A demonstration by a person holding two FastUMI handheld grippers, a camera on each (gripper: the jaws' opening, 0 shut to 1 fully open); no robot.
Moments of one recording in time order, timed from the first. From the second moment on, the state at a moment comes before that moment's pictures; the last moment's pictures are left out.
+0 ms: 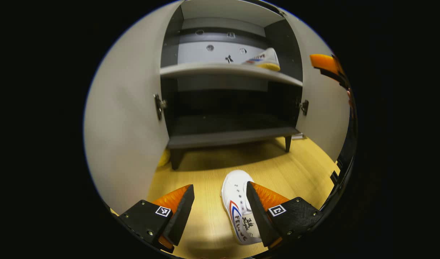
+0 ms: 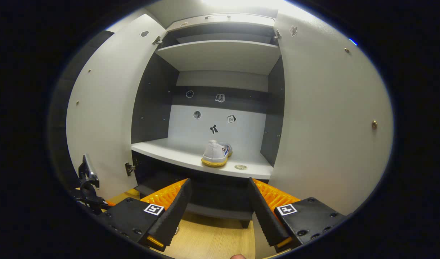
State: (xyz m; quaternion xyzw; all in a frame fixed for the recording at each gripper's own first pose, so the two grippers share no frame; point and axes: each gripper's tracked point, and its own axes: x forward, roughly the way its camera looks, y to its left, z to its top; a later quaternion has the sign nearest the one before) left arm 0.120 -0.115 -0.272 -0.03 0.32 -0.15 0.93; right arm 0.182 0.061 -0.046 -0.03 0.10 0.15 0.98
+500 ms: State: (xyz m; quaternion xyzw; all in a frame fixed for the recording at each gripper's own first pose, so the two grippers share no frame) left arm 0.110 -0.127 -0.337 0.00 0.41 -0.16 0.90; right arm 0.149 0.053 -0.076 -0.03 0.15 0.15 0.98
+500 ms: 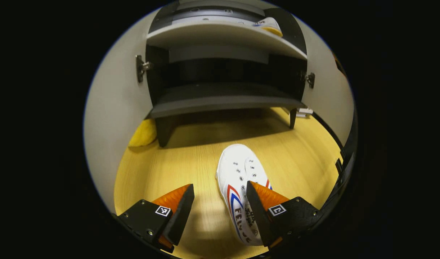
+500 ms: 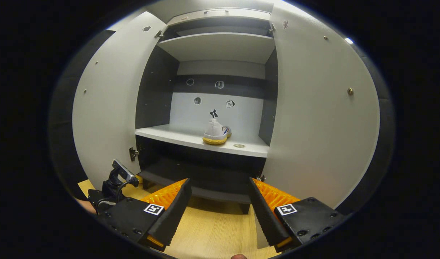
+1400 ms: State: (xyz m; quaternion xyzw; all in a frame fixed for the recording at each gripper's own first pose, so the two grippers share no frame) left arm 0.100 -0.144 -0.354 -0.03 0.46 -0.17 0.87; right arm 0.140 0.067 -0.084 -0.05 0.16 0.18 0.97
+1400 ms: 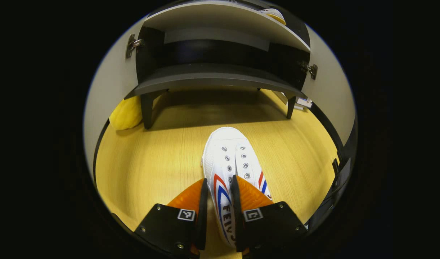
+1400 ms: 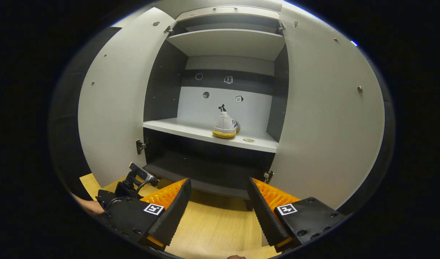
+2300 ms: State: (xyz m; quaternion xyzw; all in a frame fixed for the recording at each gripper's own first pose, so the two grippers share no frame) left arm 0.119 -0.134 -0.318 -0.03 0.38 -0.15 0.91; right arm 0.129 0.070 -0.069 -0.04 0.14 0.18 0.97
